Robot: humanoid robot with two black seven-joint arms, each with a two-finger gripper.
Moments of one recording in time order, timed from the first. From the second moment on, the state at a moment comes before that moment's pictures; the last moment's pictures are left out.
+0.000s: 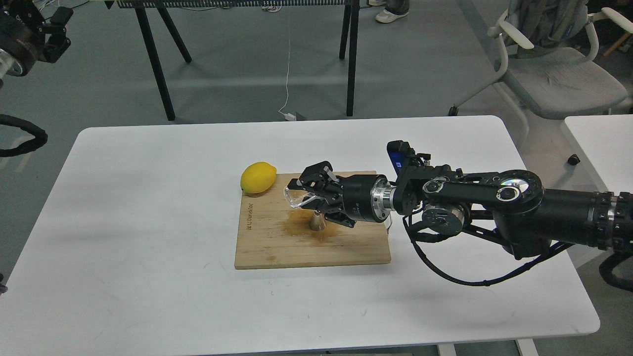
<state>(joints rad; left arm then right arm) -1.10 0.53 -0.57 -0.22 0.43 -0.49 -0.49 1.18 -0.27 -0.17 1.22 -0.15 0.13 0.07</state>
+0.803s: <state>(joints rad) -1.10 0.52 -0.57 -0.22 0.43 -0.49 -0.49 1.23 -0.26 -0.20 1.21 -0.23 0.14 0.07</state>
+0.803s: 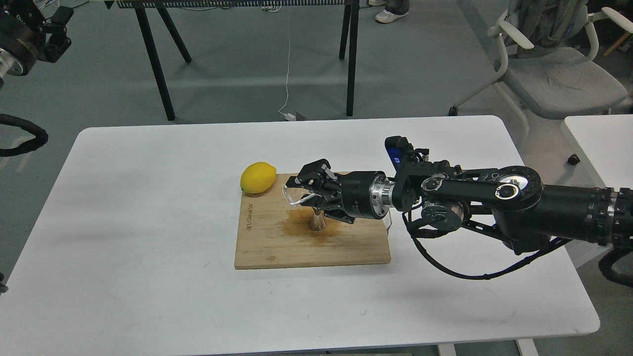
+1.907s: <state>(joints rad) -1.13 0.52 -0.57 -0.22 0.43 -0.49 -0.49 1.41 -0.73 -0.44 1.30 -0.83 0.08 0.07</state>
